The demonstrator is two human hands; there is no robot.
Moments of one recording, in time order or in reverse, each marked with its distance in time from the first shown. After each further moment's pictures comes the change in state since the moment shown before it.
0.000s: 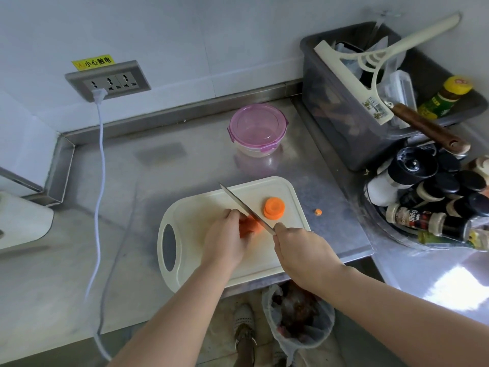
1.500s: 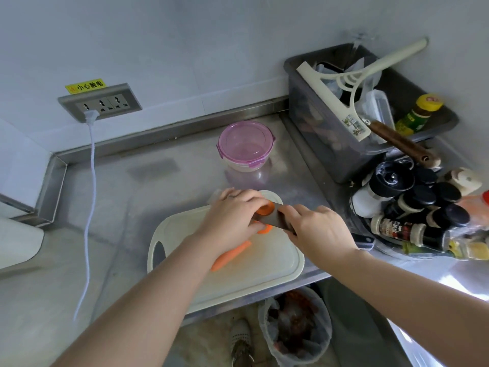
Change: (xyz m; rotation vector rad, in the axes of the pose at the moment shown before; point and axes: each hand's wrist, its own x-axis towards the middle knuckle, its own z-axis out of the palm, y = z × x) left_hand 0.036 0.056 -0.050 0.332 -0.061 0.605; right_hand 0.017 0.055 -0.026 -0.316 0.586 -0.135
